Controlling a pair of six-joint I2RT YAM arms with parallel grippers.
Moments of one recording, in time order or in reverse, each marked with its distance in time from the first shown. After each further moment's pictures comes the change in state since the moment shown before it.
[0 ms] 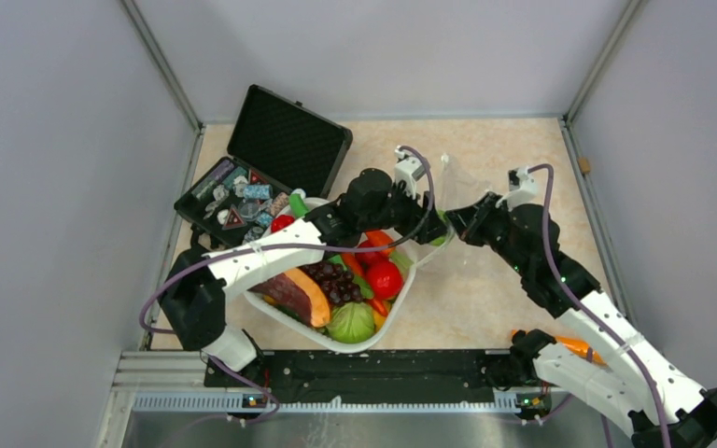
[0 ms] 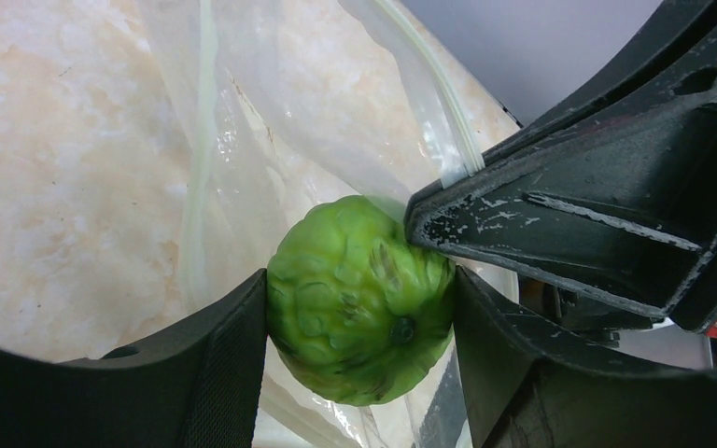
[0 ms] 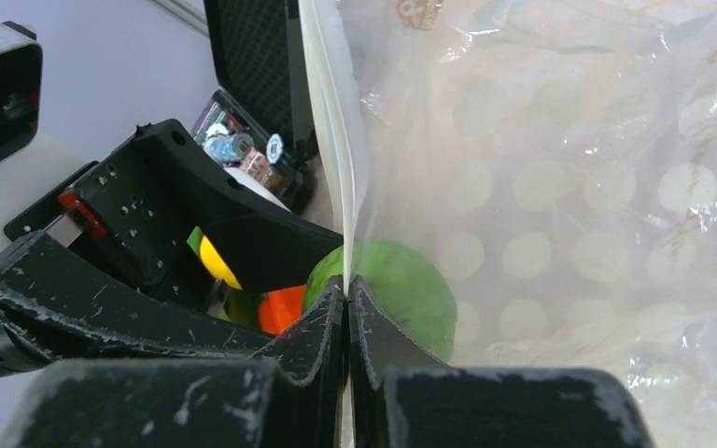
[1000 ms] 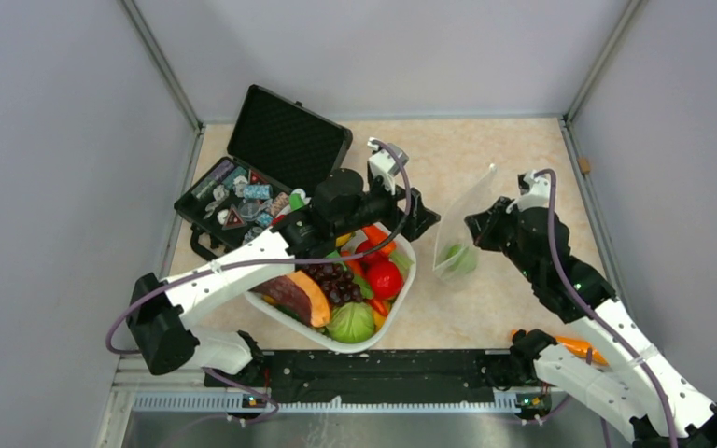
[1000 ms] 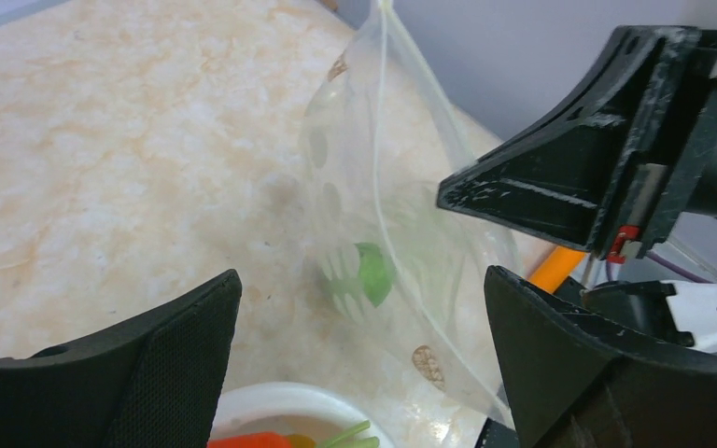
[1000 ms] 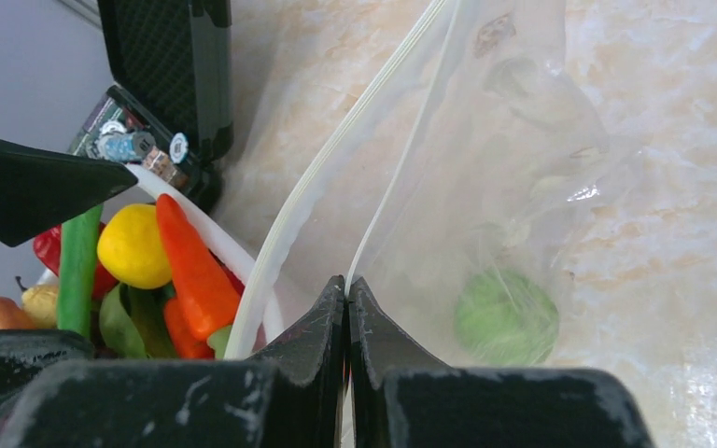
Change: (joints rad) left arm 0.001 -0.179 -0.032 0.009 -0.121 0.131; right arm -0.011 -0.055 0.057 -0.185 0.127 -0.134
